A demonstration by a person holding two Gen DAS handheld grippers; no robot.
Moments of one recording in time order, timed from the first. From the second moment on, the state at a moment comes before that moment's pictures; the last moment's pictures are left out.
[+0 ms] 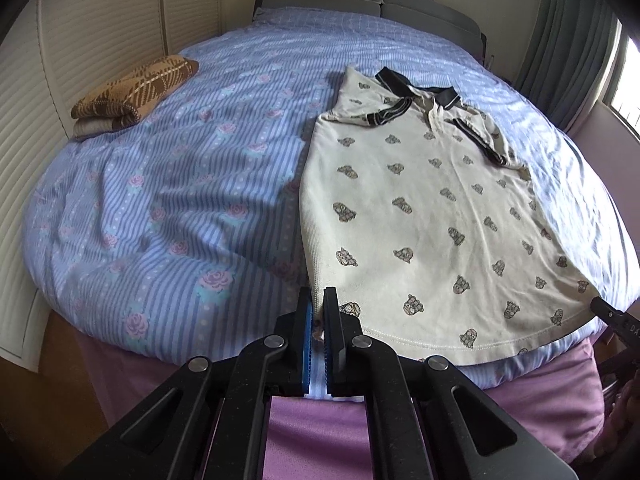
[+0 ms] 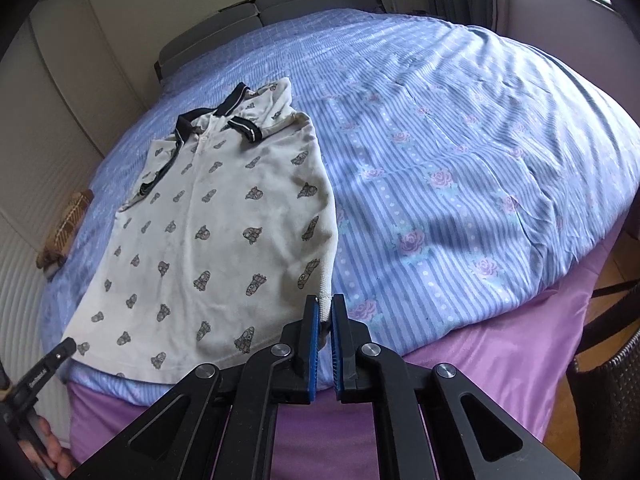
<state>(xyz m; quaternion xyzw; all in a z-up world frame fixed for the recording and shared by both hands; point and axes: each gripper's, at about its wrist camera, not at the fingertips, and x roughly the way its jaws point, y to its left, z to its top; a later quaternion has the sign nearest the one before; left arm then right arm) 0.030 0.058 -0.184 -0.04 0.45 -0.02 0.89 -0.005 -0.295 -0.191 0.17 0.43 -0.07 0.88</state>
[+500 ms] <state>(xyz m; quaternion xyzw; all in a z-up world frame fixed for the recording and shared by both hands) 0.079 0.064 -0.113 -0.08 0.39 -0.03 0.92 0.028 -0.311 -0.113 0.19 0.33 -0.06 0.92</state>
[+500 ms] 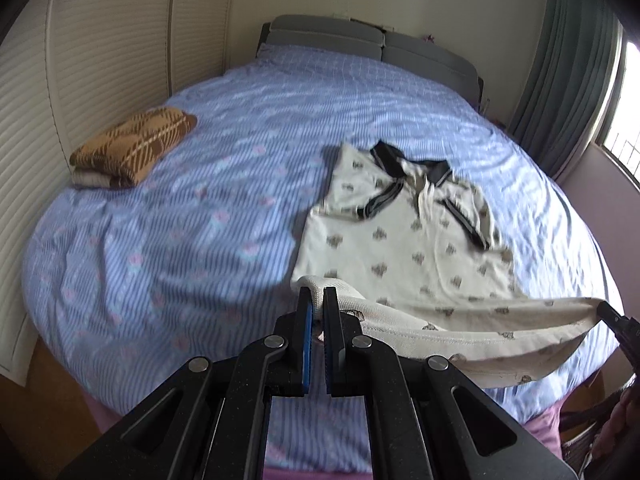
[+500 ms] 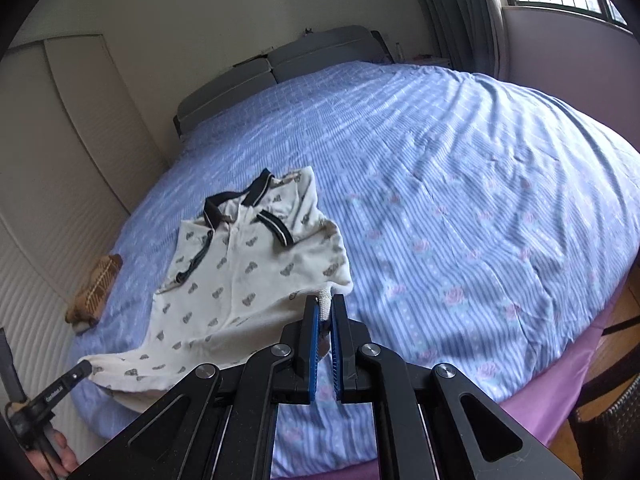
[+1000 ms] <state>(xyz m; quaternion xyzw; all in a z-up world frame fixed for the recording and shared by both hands) 0.198 0.055 -0.057 -0.10 0.31 -0.03 0.95 0.127 -0.321 -0.068 0.21 0.26 -0.05 0.94</state>
